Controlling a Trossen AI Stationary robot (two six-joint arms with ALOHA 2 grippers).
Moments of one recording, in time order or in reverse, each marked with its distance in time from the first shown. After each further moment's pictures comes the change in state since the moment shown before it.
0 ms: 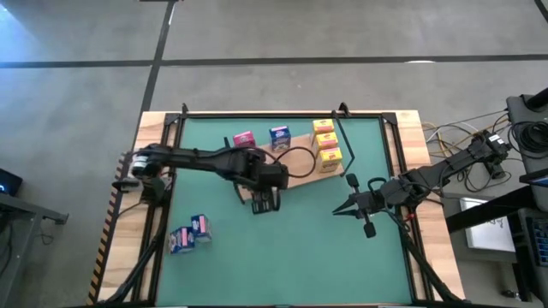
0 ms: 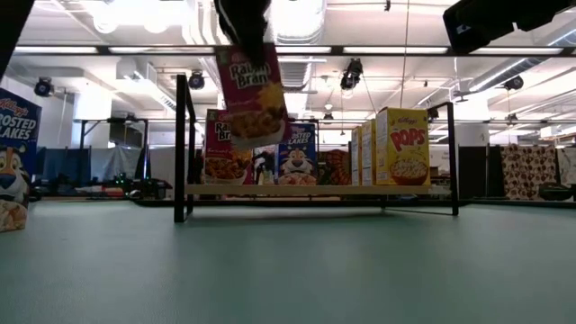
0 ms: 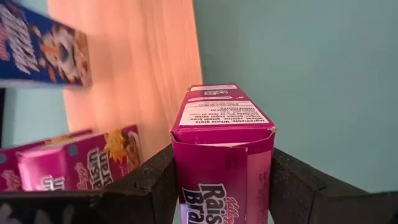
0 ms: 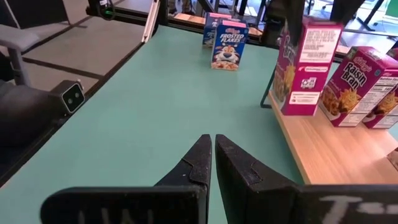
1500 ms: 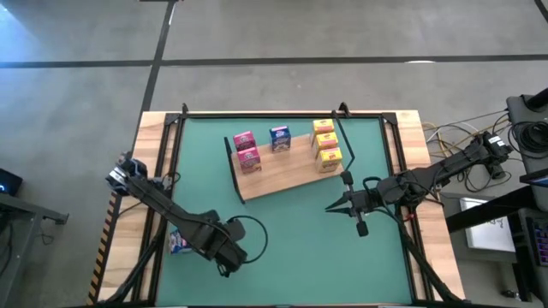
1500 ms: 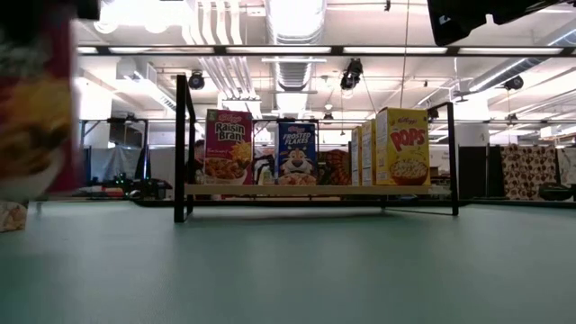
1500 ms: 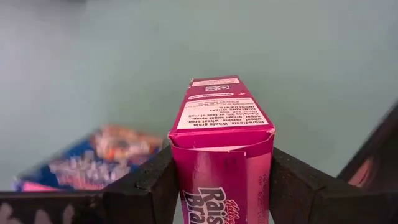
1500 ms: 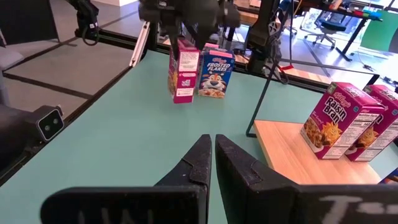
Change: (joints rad) left arm -0.498 -0.119 -0.368 0.050 0.124 -0.851; right arm -0.044 0.079 0.001 0.185 0.001 -0.078
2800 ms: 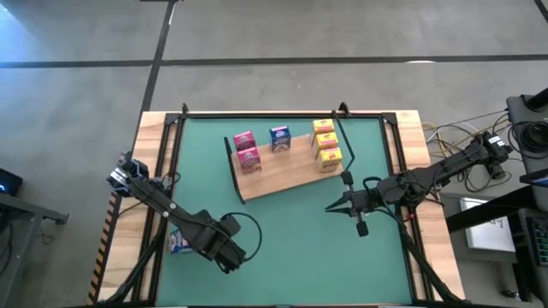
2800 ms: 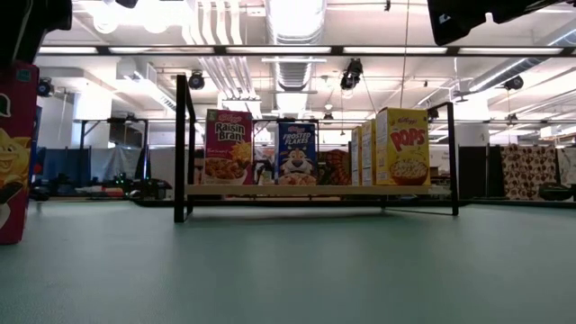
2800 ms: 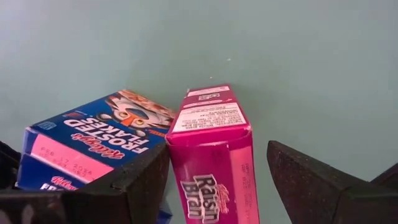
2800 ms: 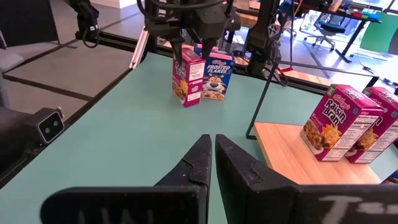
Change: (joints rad) left arm 0.000 0.012 -0.048 -0.062 0.042 -0.188; right arm 0.000 0.000 0.000 0.008 0.000 -0.001
